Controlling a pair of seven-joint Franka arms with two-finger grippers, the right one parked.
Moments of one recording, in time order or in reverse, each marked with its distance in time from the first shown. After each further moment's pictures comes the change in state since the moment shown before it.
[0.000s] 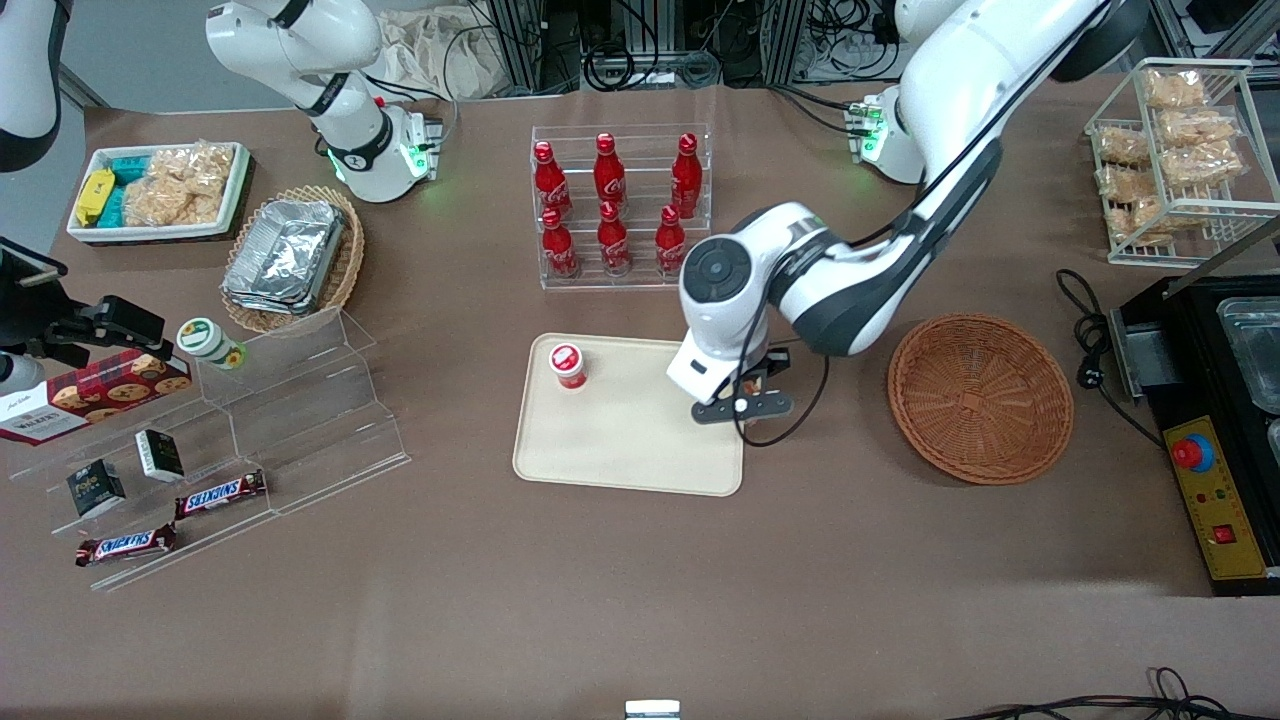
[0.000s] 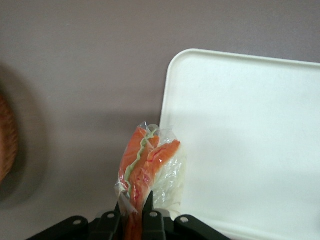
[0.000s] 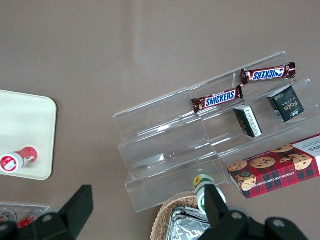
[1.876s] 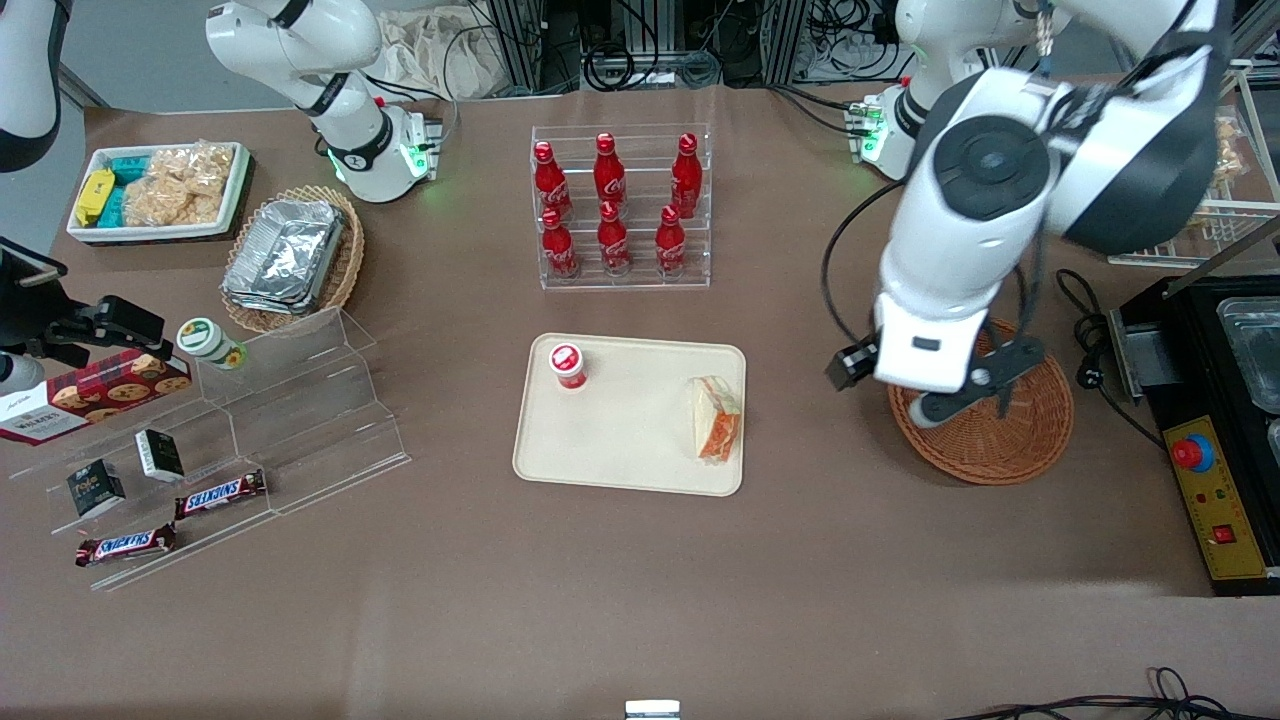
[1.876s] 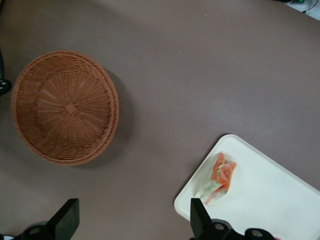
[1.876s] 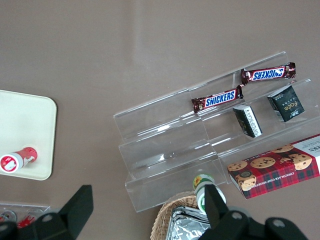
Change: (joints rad) arm 0.182 -0.362 0.113 0.190 -0.311 -0.331 0.039
